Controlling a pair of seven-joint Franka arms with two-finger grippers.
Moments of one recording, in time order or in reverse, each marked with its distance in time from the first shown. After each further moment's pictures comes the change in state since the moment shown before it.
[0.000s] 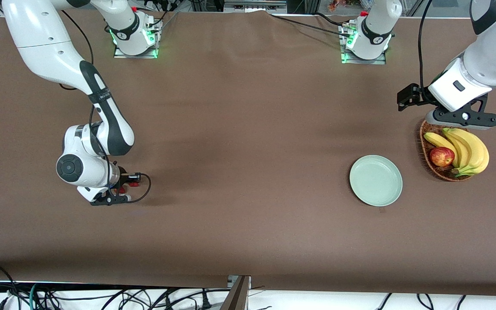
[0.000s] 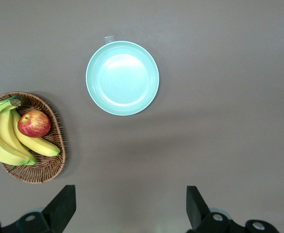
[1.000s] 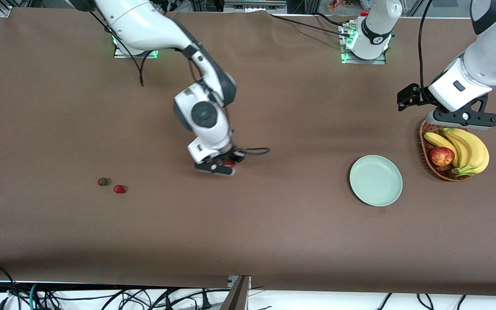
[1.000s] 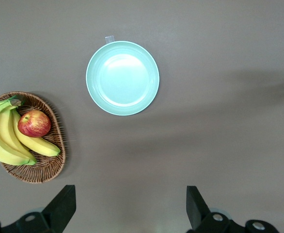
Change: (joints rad) left arm 0.000 0.000 0.000 0.000 0.000 0.000 0.000; right arm 0.572 0.034 0.026 0.172 0.001 0.098 0.919
